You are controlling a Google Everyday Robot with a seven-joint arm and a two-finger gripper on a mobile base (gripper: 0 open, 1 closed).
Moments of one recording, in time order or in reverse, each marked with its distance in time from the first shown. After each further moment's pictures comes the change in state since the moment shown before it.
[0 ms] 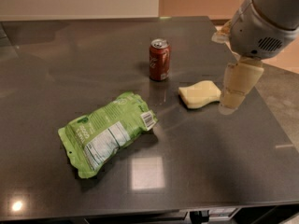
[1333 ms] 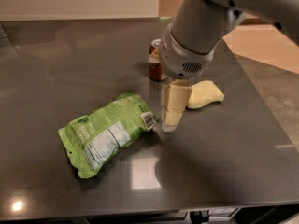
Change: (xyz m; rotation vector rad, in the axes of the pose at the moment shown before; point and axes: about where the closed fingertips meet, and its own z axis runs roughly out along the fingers) arm -0.107 0.028 0.071 -0.115 -0.097 -0.213
